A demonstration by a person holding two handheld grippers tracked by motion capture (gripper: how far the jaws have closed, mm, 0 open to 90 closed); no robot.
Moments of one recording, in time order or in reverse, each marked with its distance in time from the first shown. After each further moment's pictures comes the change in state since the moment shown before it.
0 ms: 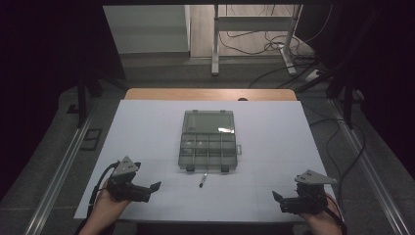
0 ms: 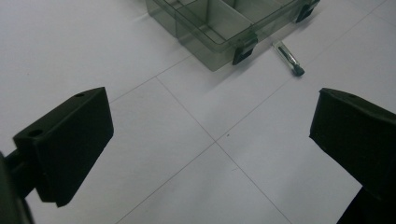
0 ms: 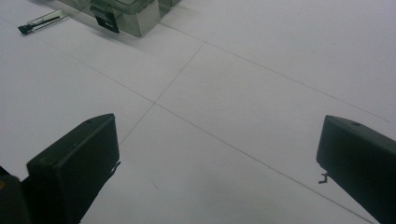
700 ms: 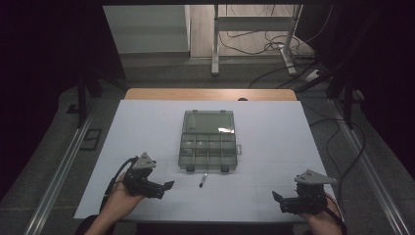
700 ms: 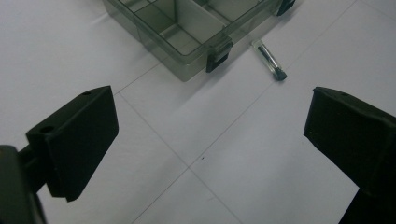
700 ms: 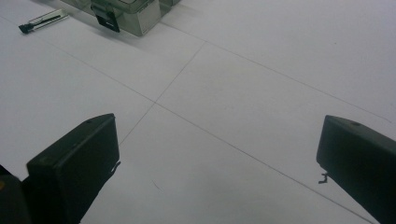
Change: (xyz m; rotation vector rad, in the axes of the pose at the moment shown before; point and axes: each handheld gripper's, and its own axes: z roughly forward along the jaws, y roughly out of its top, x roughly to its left) left arm -0.015 0.025 0.031 0.087 -0.064 0.043; right arm 0.000 0.000 0.000 0.003 0.003 -0.001
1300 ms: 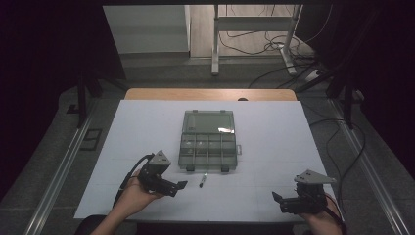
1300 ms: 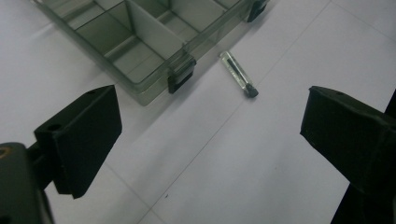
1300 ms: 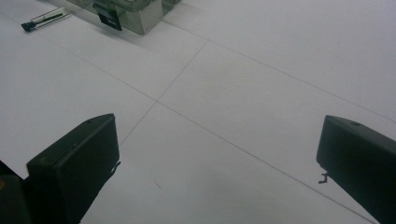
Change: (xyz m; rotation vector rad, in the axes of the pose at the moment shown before) left arm -0.013 0.022 0.024 0.044 -0.082 0.036; right arm 0.000 0.000 0.001 0.007 0.011 -0.002
